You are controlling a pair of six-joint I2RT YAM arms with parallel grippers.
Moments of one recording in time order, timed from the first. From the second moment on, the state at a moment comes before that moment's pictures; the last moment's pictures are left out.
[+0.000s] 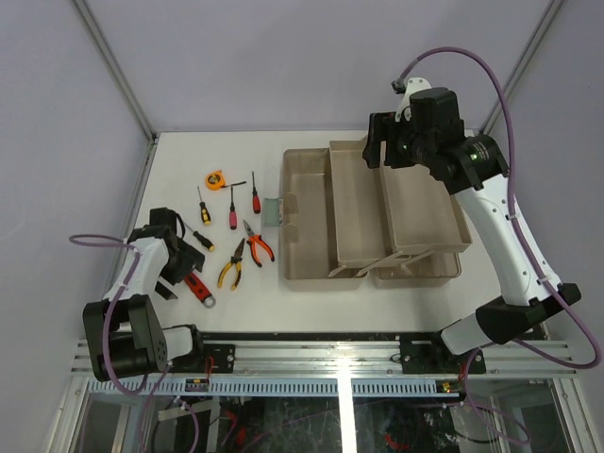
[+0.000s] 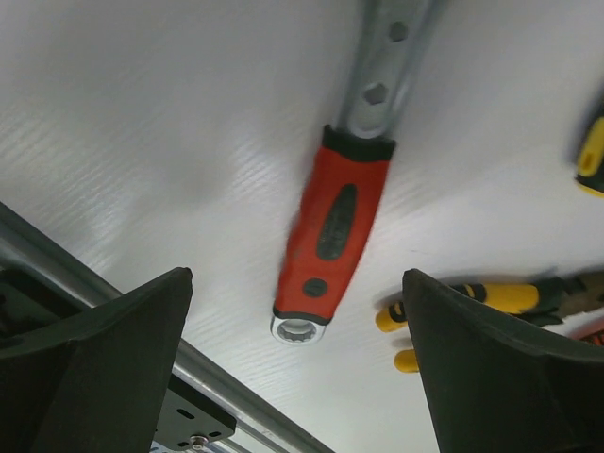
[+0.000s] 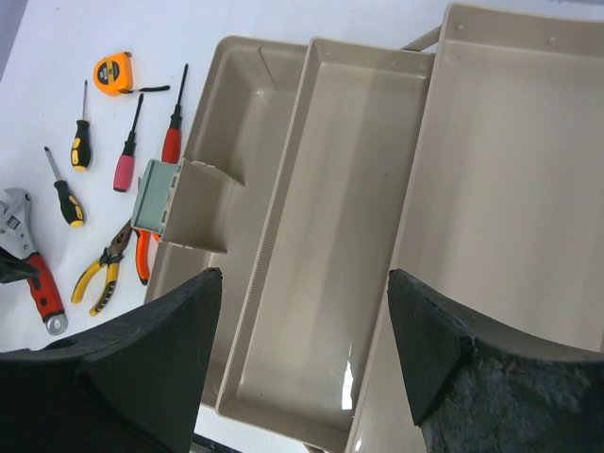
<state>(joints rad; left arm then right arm) 0.17 1.24 0.76 -0.90 -0.17 -0.79 0.47 1.49 1.92 -0.99 0.06 0.25</state>
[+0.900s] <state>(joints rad) 0.24 1.46 0.75 -0.69 -0.15 -0.73 0.47 1.43 1.88 -1.05 0.05 0.25</state>
